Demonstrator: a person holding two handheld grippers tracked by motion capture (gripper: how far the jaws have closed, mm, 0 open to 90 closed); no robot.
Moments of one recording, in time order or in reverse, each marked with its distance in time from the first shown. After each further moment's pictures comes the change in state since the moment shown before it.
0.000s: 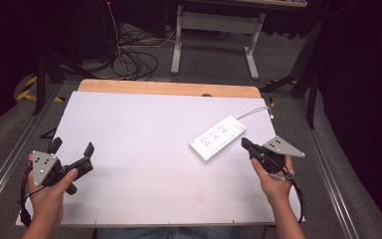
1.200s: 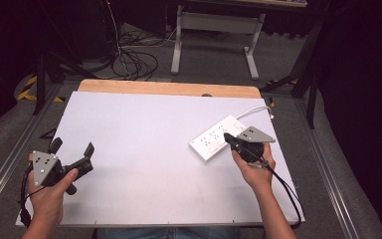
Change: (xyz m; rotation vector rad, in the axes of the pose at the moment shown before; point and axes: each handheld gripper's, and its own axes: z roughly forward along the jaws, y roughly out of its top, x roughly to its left) left arm 0.000 -0.001 0.000 0.006 0.001 0.004; right arm 0.026 0.019 0.047 0.118 0.014 -0.114
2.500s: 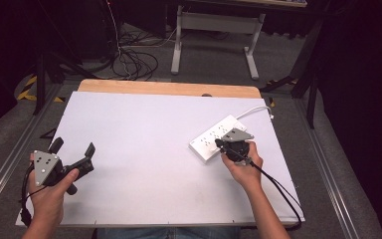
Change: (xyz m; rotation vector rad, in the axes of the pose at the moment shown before) left arm -0.001 0.000 0.001 0.005 -0.011 0.009; right arm 0.013 -0.011 0.039 0.180 0.011 -0.078
